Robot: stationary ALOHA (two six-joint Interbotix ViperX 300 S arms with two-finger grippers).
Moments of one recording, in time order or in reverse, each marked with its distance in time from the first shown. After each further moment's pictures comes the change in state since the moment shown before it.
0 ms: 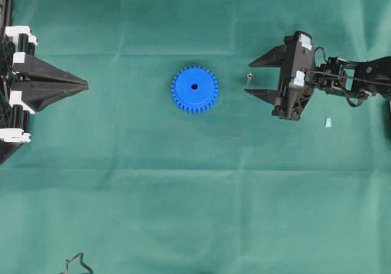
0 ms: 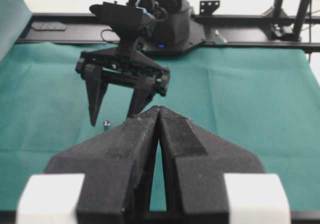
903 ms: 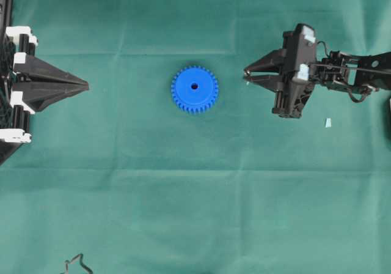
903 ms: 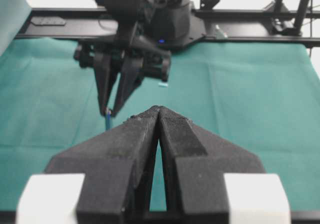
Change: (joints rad) left arm 0.002 0.000 0.000 -0.002 0.011 0.003; right arm 0.000 -0.115 -0.041 0.009 0.170 -0.009
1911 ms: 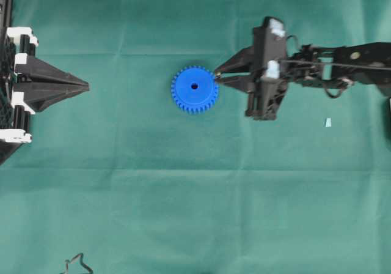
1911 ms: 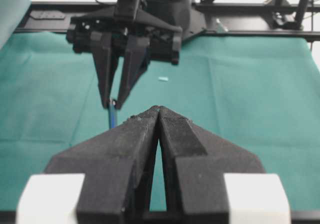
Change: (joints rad) left arm -0.002 0.000 0.000 0.002 0.017 0.000; right arm 0.060 0.032 -0.259 -0.003 0.264 -0.002
